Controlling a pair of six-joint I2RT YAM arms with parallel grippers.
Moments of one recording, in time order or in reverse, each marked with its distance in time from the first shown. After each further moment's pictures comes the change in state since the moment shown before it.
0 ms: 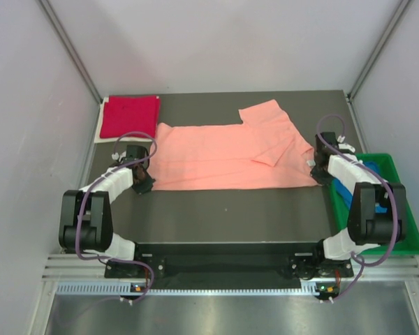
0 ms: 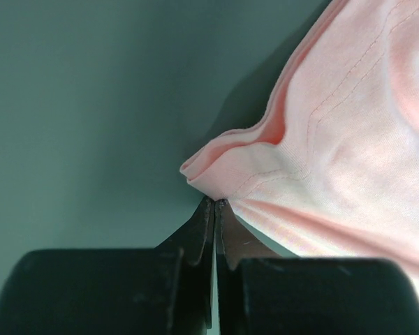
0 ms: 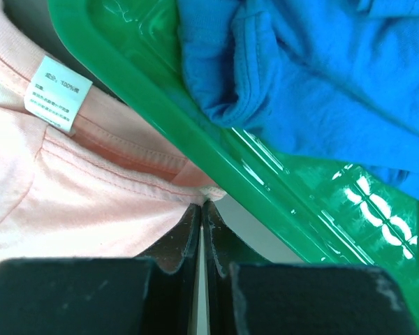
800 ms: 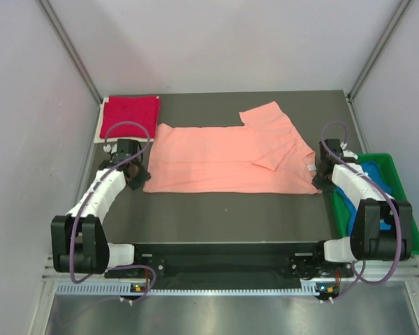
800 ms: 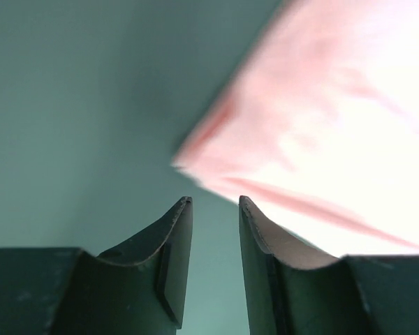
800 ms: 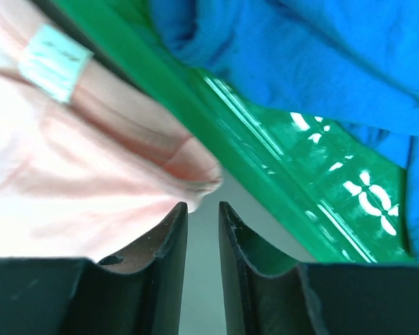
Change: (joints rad) left arm 0.004 -0.165 0.077 -0.173 -0.018 0.029; right arm -0.014 -0.133 -0.100 -0.047 -0.053 -0.029
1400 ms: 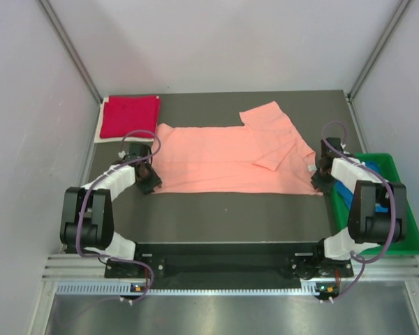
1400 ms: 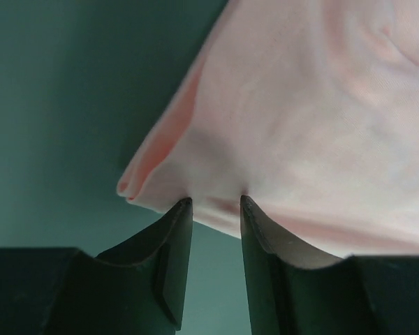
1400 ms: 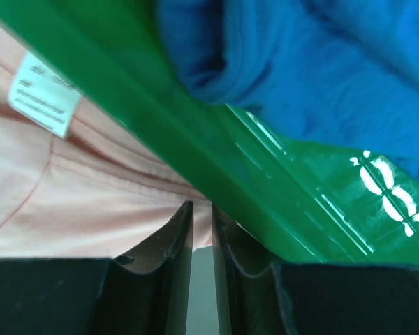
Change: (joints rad) left arm -0.034 0.191 -0.049 0.158 0.162 -0.014; right arm -0.028 0.134 0.051 0.052 -0.091 -0.006
